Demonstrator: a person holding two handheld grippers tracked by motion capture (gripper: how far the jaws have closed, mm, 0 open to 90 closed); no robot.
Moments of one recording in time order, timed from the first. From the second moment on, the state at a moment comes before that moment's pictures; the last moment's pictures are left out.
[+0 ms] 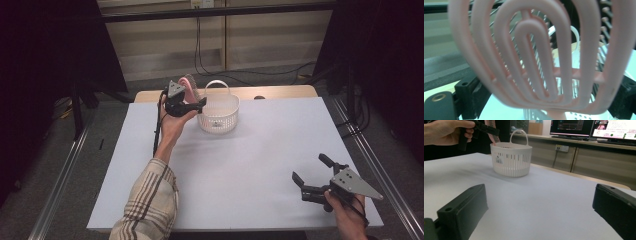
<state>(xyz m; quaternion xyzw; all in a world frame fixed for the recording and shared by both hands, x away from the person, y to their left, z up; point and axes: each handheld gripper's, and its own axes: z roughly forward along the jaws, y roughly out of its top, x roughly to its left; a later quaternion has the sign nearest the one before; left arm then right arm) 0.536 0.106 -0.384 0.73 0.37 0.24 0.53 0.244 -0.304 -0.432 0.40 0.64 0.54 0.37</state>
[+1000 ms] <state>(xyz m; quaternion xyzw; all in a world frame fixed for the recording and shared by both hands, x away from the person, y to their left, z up) 0.533 0.112 -0.382 0.72 0.36 0.25 0.53 0.245 -0.303 -0.432 0.40 0.64 0.54 0.37</state>
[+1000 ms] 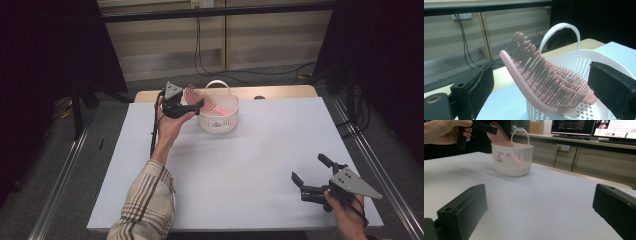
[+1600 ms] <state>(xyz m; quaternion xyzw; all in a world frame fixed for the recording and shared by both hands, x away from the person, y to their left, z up) 0.516 0.128 -0.371 0.72 0.35 0.27 0.54 0.245 -0.304 -0.432 0.40 0.64 0.54 0.37</state>
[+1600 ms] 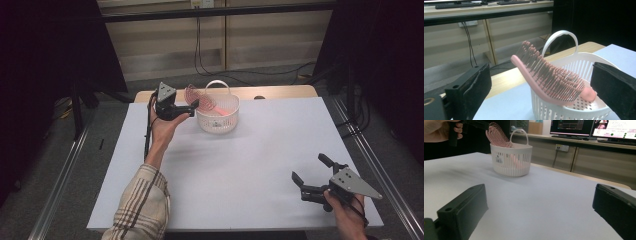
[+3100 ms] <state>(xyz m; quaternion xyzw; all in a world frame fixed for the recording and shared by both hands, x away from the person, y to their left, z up) 0.452 0.168 -0.366 0.69 0.35 0.29 0.56 0.247 -0.307 -0.433 0.40 0.64 0.54 0.38</state>
